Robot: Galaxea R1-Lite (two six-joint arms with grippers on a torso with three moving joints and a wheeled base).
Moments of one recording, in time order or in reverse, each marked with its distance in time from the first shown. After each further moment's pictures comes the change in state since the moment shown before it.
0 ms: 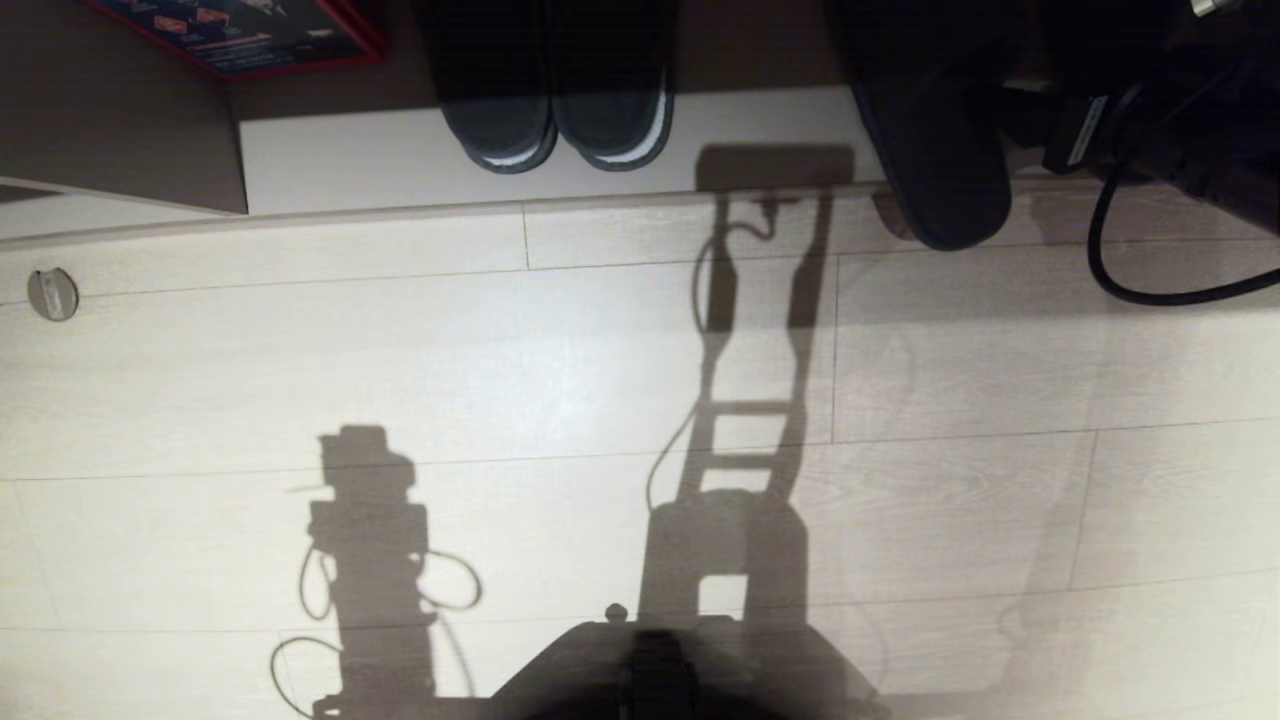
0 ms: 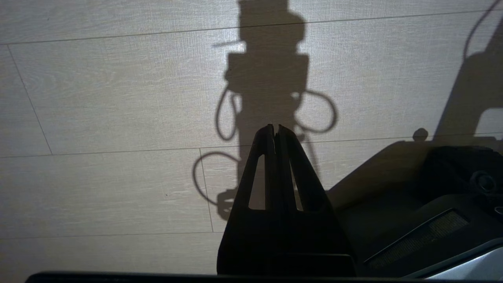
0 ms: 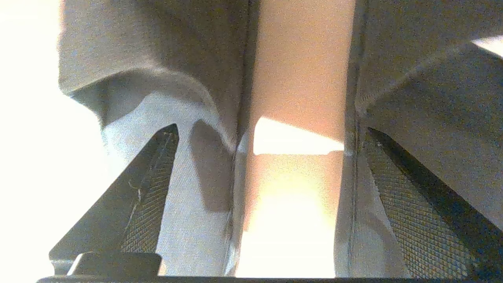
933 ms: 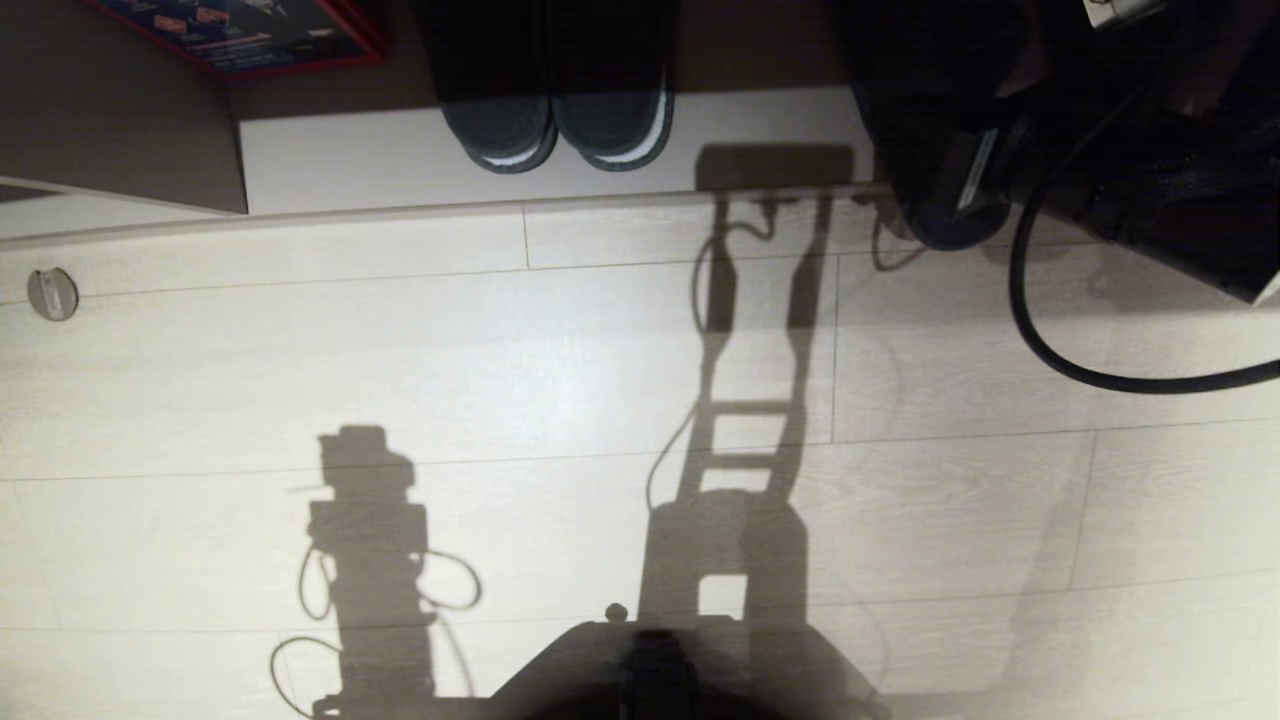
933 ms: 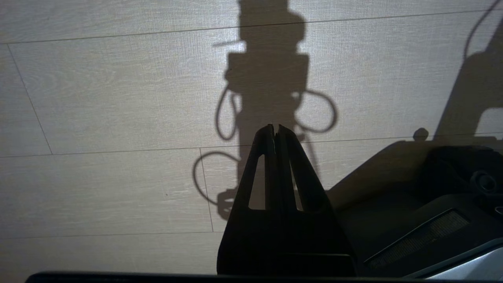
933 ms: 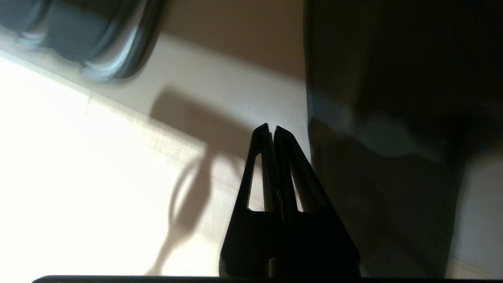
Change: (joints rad) left arm 0.000 0.000 0.000 0.001 0.000 0.000; right arm 0.336 -0.039 0.082 0.003 -0.111 -0.022
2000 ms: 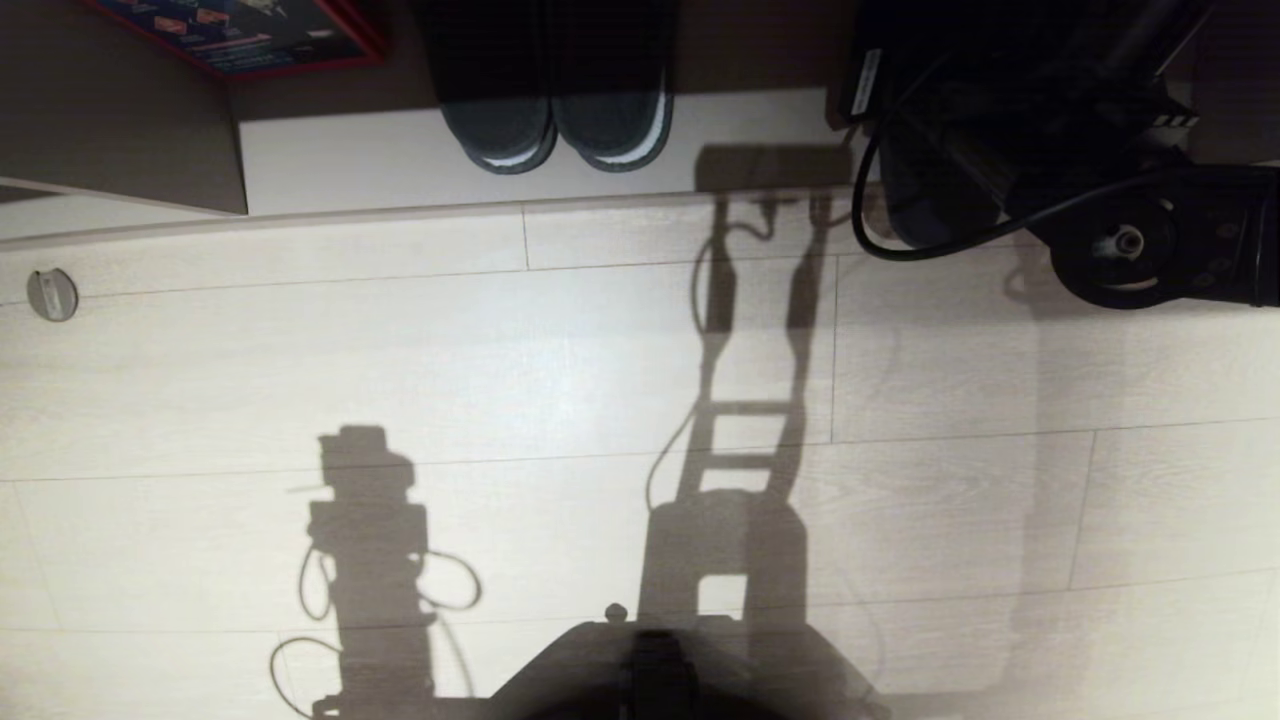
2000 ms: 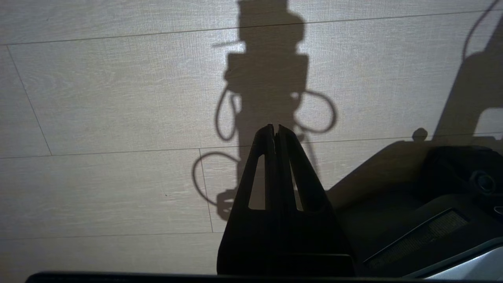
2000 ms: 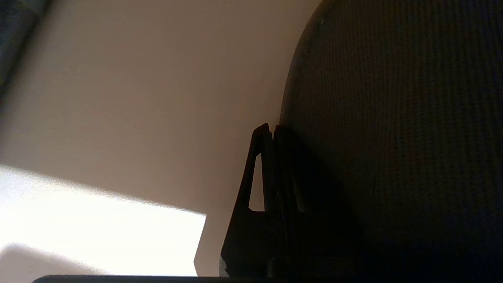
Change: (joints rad) left arm 0.000 0.000 0.000 -0.001 0.000 0.000; right arm 0.003 0.340 -0.438 -0.136 -0.231 -0.067
